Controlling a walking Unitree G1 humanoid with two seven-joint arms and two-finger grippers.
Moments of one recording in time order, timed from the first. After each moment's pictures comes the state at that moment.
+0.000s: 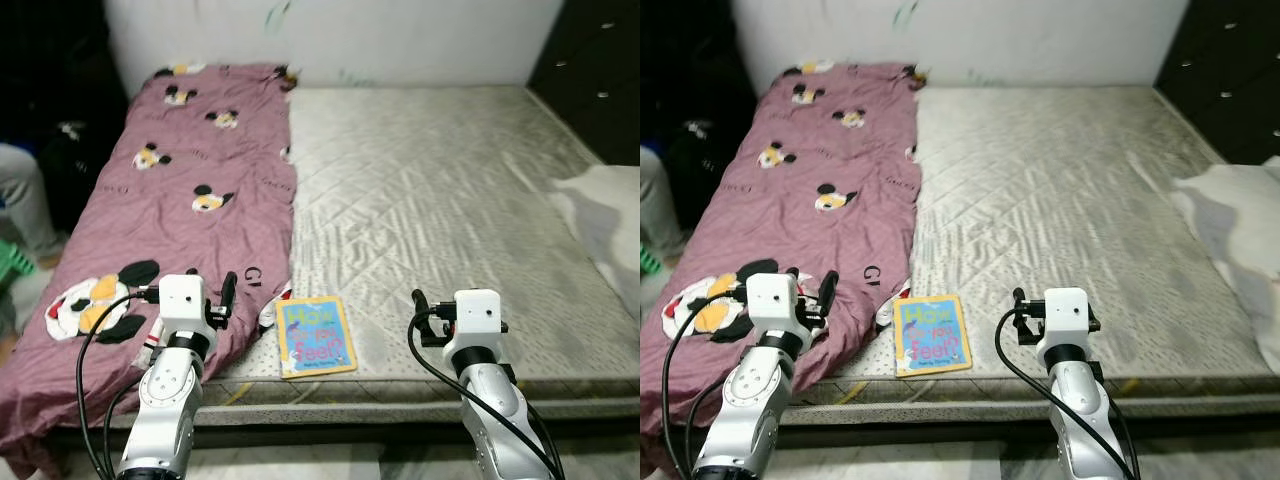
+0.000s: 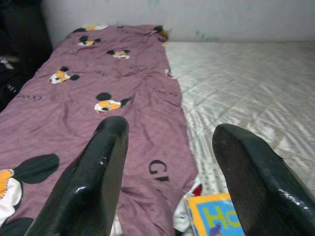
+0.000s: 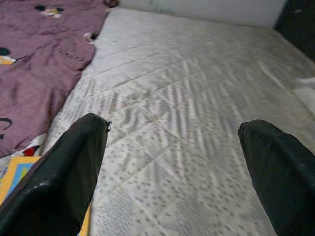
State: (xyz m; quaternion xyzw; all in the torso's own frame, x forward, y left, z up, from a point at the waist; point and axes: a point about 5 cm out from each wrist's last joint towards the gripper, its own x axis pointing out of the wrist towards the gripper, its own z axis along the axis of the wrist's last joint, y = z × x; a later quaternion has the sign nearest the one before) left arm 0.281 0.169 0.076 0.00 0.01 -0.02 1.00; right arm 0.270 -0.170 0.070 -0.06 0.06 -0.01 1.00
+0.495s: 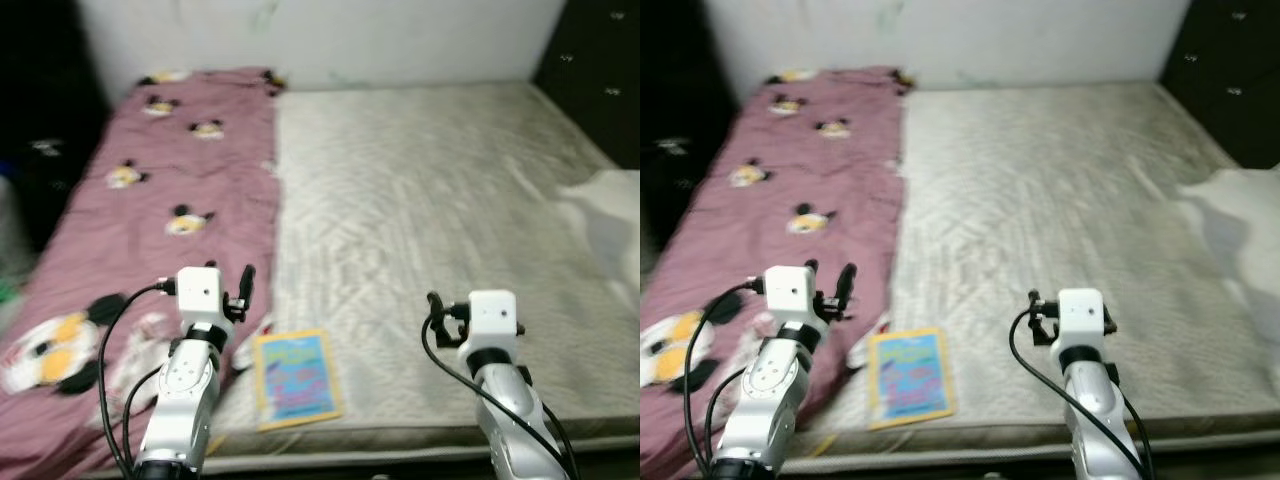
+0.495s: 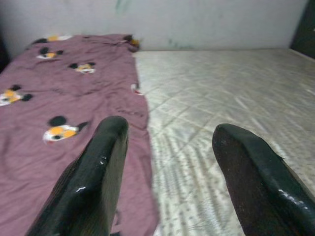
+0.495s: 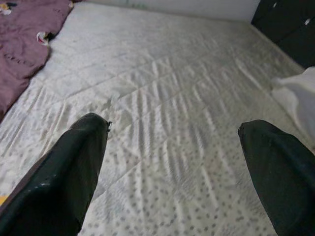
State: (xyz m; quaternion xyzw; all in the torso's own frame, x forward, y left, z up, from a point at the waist) left arm 0.288 0.155 0.084 -0.01 0.00 -0.04 1.00; right arm 0.271 -0.179 0.070 -0.06 0.06 -0.02 1.00
